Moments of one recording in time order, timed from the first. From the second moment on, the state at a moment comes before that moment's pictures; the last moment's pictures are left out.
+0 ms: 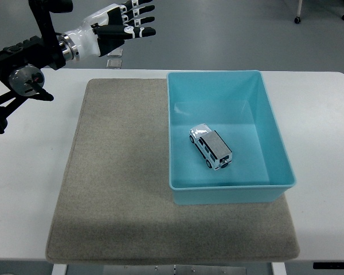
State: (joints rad) left arm -1.08 0.54 -0.41 -0.93 0.05 -0.34 -0.14; right arm 0.03 0.00 -0.01 0.12 -0.03 0.14 0.09
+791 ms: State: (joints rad) left arm -0.83 0.58 -0.63 -0.89 -0.28 -0.45 -0.02; right arm 0.03 0.00 -0.01 0.13 -0.02 0.15 0.09
